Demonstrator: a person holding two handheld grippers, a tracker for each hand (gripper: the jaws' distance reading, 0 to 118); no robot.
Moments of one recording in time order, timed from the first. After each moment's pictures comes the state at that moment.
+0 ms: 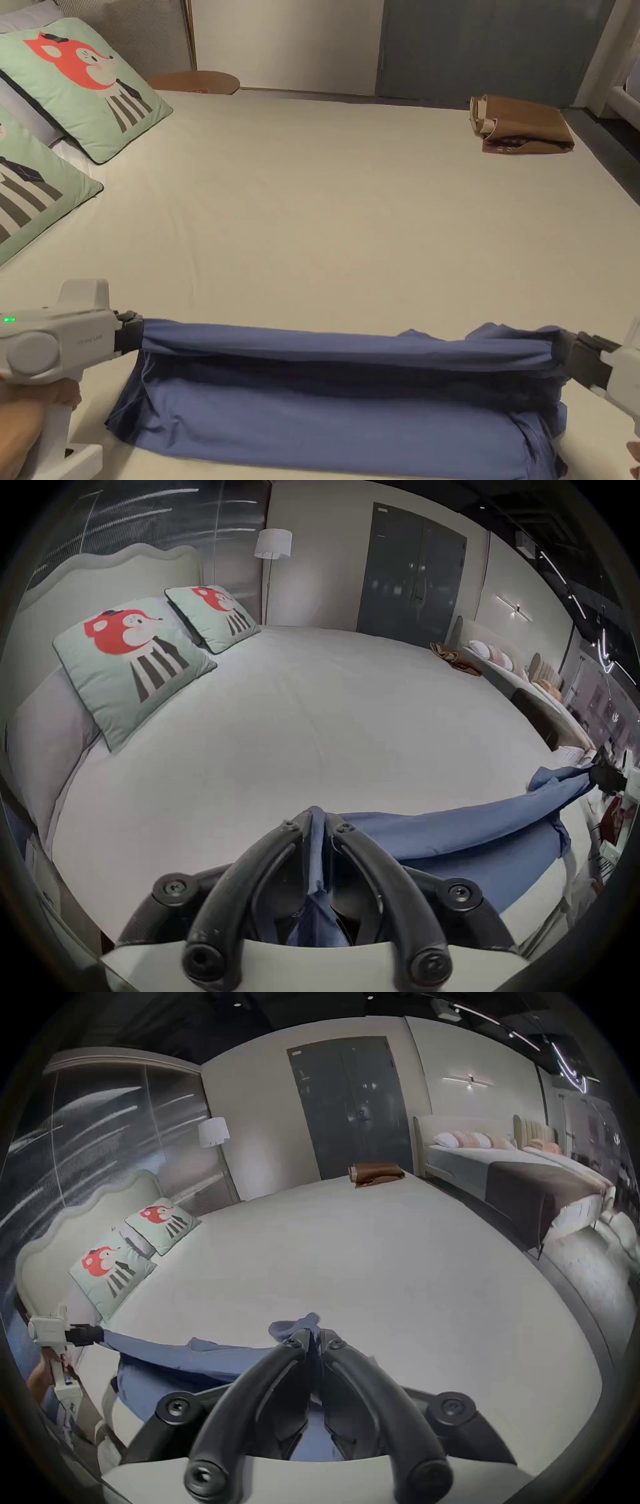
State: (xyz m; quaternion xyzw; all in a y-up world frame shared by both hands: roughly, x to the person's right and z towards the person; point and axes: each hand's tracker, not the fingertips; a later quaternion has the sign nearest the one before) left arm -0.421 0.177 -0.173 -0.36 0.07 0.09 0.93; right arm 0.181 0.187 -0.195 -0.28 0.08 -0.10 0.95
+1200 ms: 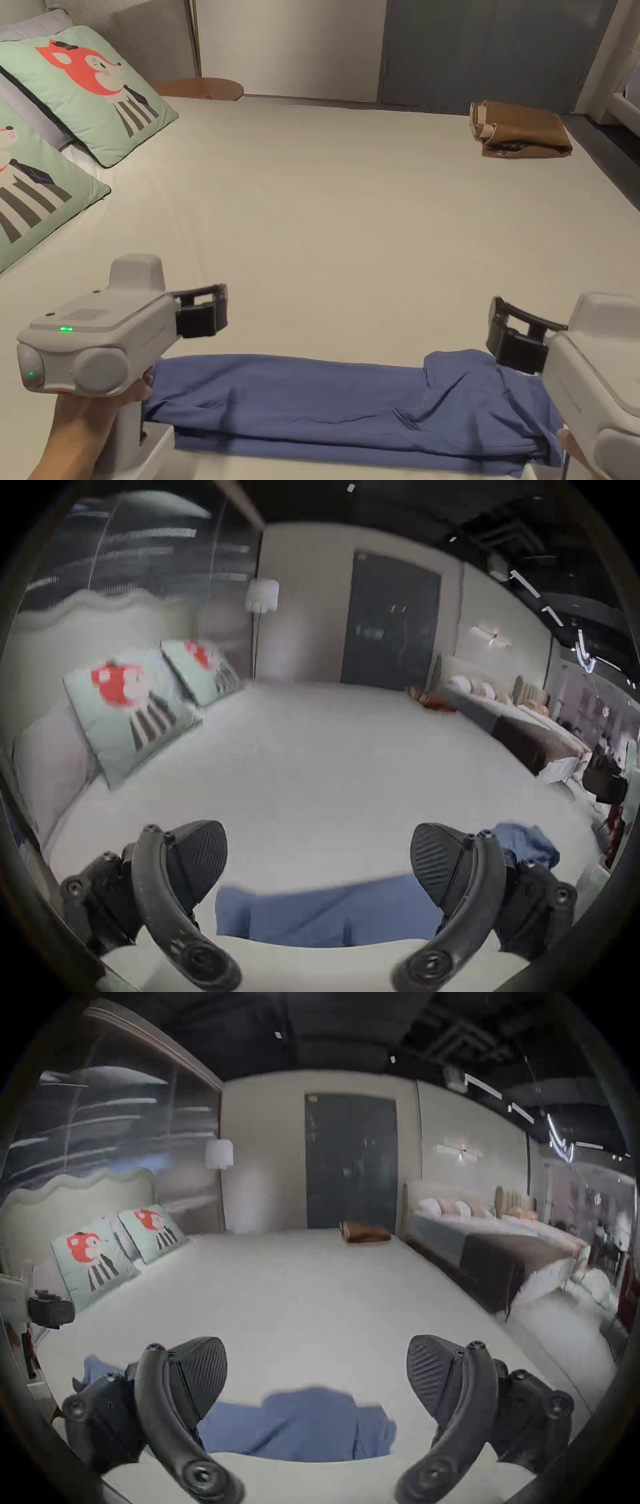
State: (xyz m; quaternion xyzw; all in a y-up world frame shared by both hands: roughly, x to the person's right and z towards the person) left arm -0.329 0.236 -0.155 -0.19 0.06 0.05 0.98; right arm 0.089 0.242 -0.157 -0.12 0.04 0.00 0.99
